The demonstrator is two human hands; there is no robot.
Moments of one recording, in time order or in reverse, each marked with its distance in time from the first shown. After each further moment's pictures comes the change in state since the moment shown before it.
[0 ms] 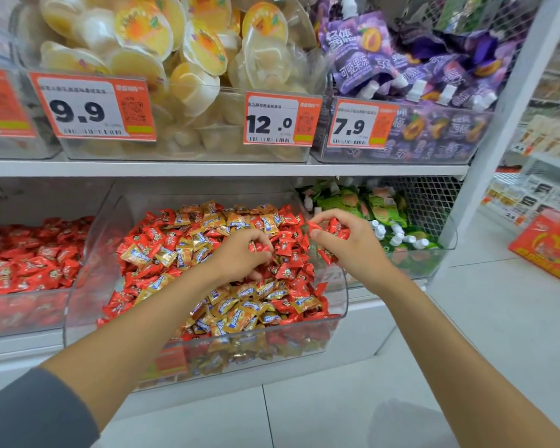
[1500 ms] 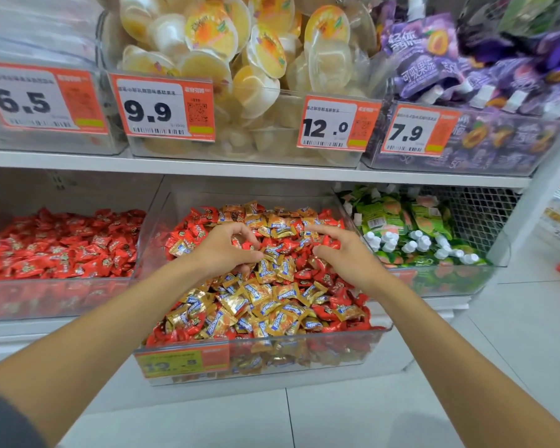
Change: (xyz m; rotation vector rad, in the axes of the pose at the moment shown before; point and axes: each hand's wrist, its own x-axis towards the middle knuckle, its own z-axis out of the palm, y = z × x) left_hand -0.037 -0.026 -0.071 -0.143 0.132 -0.119; right_hand 0.023 0.006 0.059 -0.034 -0.271 0.121
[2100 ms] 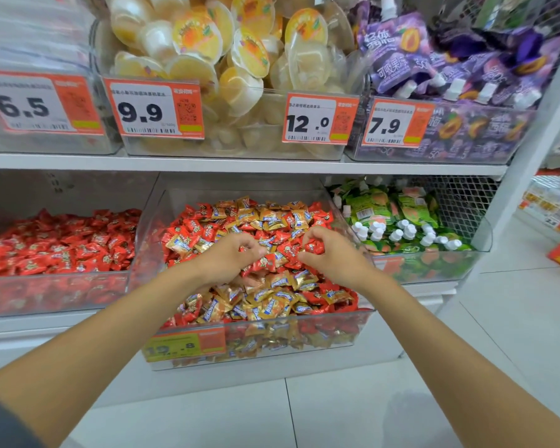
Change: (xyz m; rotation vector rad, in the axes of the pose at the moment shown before) left_hand -0.029 0.013 0.018 0.053 -0.172 -0.036; right_hand -0.015 0.002 0.006 -0.290 0.025 -0.047
